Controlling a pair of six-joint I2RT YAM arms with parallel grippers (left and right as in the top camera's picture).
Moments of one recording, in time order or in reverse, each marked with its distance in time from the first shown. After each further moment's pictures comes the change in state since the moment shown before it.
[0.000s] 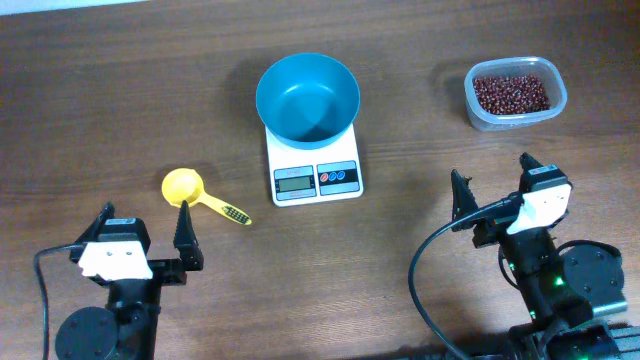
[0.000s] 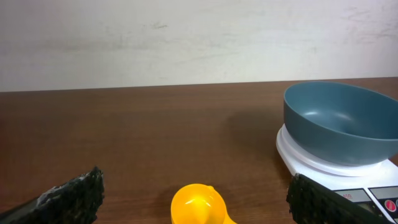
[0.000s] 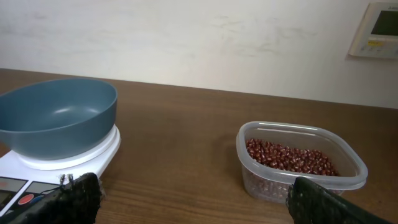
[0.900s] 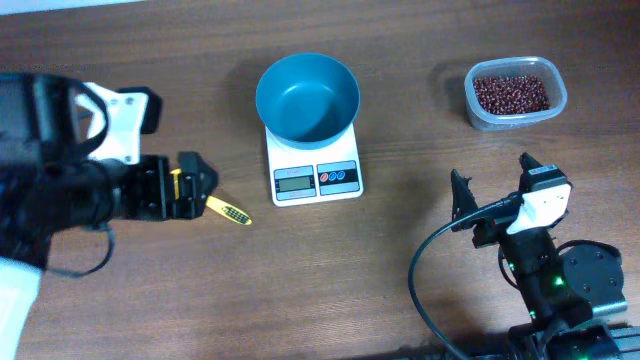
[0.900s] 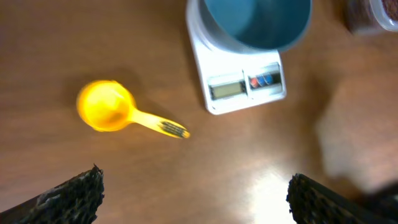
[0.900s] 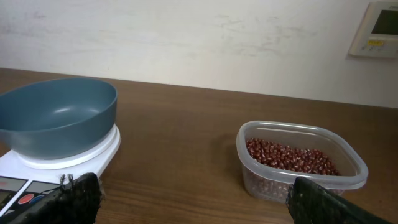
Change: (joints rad) left arm 0.001 1.114 1.163 -1.022 0.363 -0.005; right arm 0.001 0.002 0.000 0.000 0.000 0.000
